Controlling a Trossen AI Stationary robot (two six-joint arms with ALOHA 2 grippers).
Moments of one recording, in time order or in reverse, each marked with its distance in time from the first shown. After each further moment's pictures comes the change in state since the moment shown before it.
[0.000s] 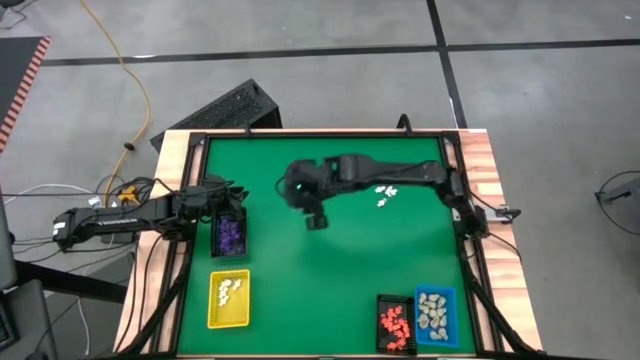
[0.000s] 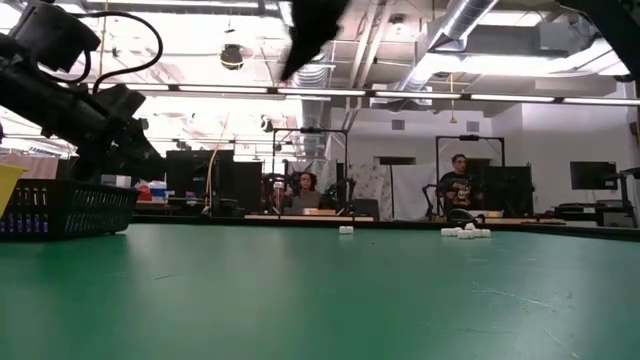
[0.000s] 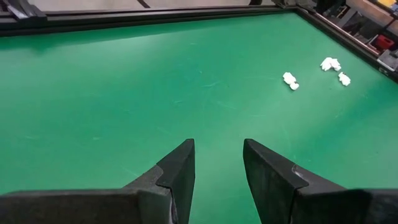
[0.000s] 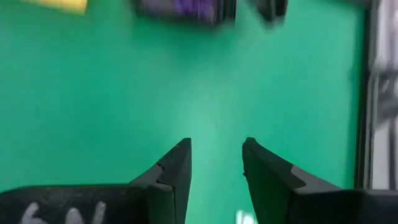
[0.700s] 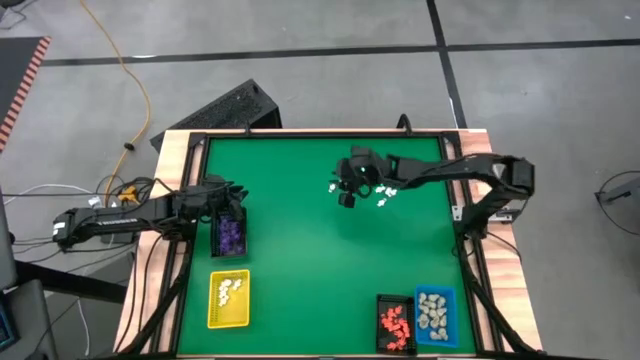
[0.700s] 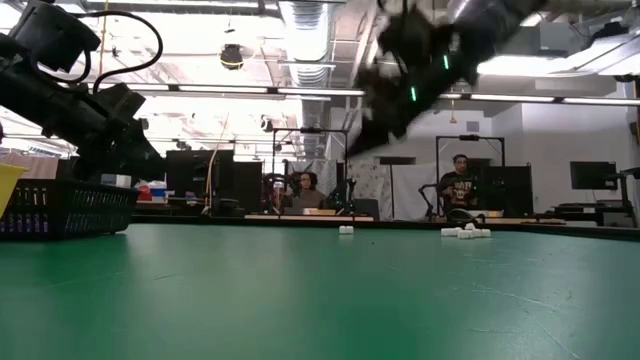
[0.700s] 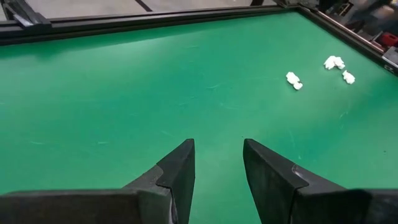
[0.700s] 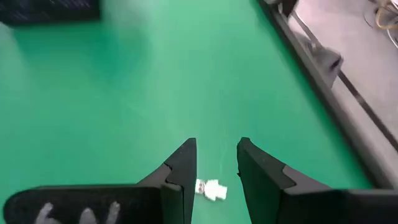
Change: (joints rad) left arm 0.000 0.000 0.000 0.000 -0.012 0.026; right arm -0.257 -0.518 -1.209 1.041 -0.013 0.172
